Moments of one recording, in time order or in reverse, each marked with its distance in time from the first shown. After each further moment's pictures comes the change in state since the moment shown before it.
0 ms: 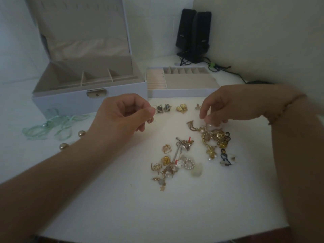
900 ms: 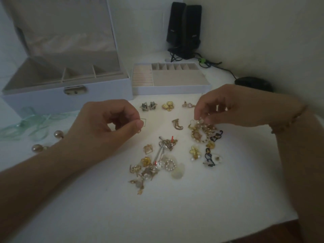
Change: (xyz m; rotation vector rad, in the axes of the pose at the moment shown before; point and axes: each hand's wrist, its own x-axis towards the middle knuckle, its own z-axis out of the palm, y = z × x) left_hand -0.006 -0.003 0.003 0.413 -0.091 0.316; right_hand -0.023 0.031 0.008 0.040 0.146 -0.278
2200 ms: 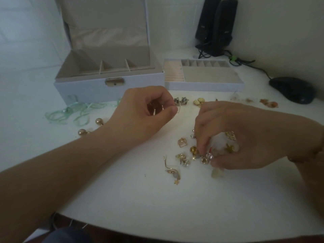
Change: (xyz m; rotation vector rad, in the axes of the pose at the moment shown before) left_hand 0.005 -0.008 -0.003 -0.032 0.048 -0.057; right_hand 0.014 -0.068 0.041 -0.154 -0.113 -0.425
